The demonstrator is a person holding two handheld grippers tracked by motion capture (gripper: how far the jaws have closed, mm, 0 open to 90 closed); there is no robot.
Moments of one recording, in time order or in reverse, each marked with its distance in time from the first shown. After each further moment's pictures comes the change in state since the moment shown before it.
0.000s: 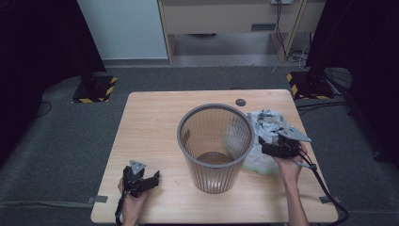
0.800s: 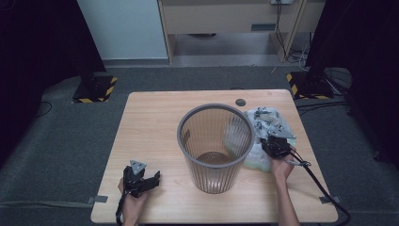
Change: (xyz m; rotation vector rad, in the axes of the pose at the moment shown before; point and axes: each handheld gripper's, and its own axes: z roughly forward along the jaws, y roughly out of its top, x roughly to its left) left arm -0.001 0.000 0.000 0.002 -0.001 0.001; right arm 0.005 -0.023 0.036 0.162 -0.065 -0.004
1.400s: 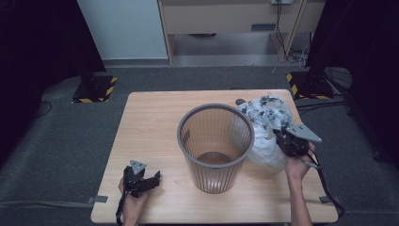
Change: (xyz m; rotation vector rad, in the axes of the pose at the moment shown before) left arm -0.001 0.000 0.000 0.000 0.002 -0.002; right arm -0.013 0.039 -0.078 -0.242 -0.011 -0.011
